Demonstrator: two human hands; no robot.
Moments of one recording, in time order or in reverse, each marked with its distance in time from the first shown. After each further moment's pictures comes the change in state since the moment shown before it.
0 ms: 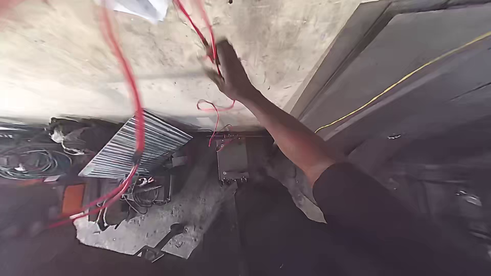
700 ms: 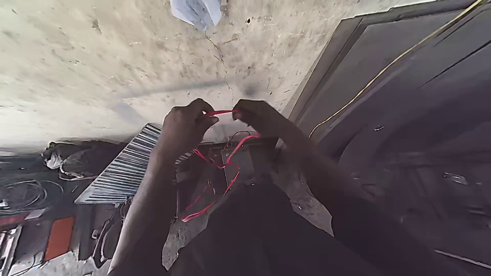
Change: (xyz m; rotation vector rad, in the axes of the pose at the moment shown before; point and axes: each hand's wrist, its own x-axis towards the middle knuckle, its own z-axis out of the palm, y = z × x) left_hand 0.057 -0.021 0.120 0.171 -1.038 0.566; right_hand -0.081 -0.144 -0.035 0.323 -0.366 0.146
